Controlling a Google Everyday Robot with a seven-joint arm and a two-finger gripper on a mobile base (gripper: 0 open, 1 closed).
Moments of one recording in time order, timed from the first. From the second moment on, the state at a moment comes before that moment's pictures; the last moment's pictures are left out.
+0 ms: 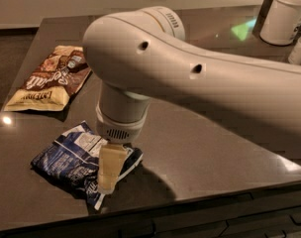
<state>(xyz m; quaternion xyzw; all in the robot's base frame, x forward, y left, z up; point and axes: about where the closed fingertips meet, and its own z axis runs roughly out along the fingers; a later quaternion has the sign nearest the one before) 0.405 0.078 0.842 -0.69 0.71 0.06 0.13</state>
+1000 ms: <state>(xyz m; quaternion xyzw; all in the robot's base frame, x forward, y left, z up) 0.401 0.077 0.847 -0.70 0.70 0.09 0.11</state>
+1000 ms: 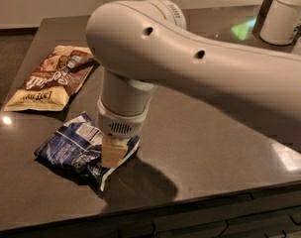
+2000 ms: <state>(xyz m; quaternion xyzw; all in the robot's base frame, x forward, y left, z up) 0.465 0.036 0.910 -0.62 0.76 0.07 0.20</state>
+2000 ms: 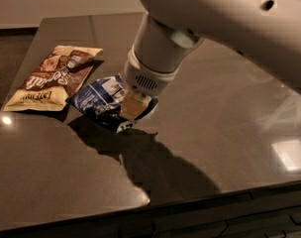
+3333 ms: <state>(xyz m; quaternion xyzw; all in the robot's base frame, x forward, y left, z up) 0.583 -0.019 0.906 -0.53 0.83 0.02 0.20</state>
